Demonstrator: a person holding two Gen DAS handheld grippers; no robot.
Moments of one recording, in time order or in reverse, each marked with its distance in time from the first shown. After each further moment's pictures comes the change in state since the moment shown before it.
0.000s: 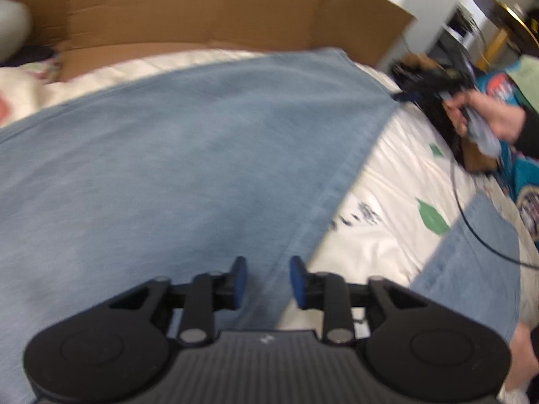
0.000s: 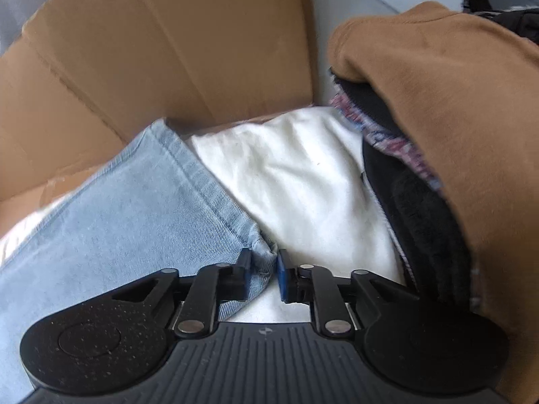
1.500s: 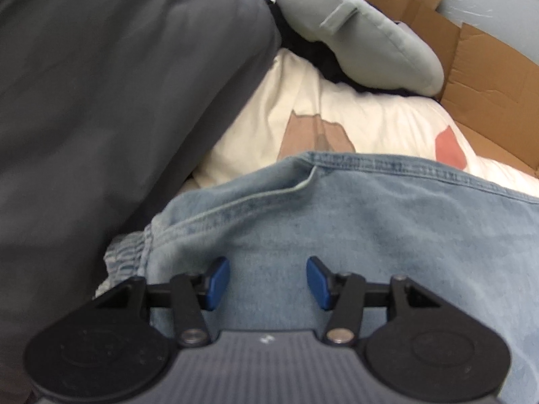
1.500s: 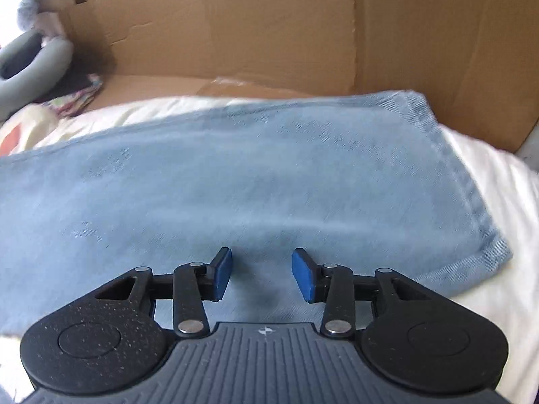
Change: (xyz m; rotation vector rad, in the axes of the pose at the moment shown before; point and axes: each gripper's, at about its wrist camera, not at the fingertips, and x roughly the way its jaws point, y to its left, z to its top) left arm -0.129 0.208 -0.067 -0.514 -0.228 0.767; right arm 0.011 0.145 -0.077 -0.510 0.031 0.230
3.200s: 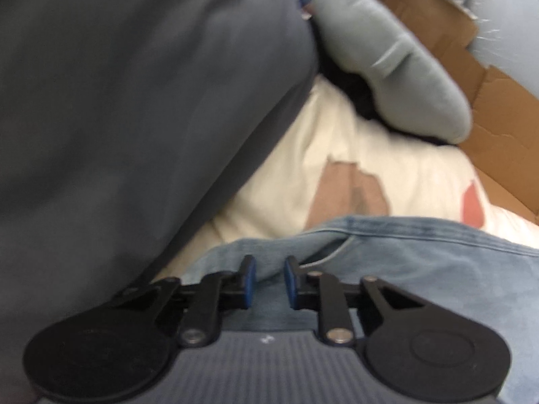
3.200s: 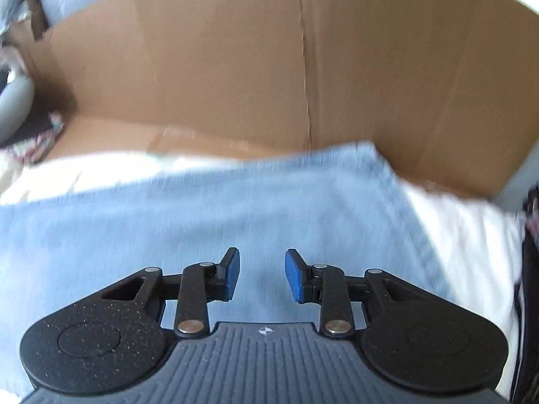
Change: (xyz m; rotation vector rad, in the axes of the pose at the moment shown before) left arm 0.023 0.038 0.041 -0.103 0.002 -0.049; right arm 0.002 -0.029 0.032 0.036 -0.017 -0.069
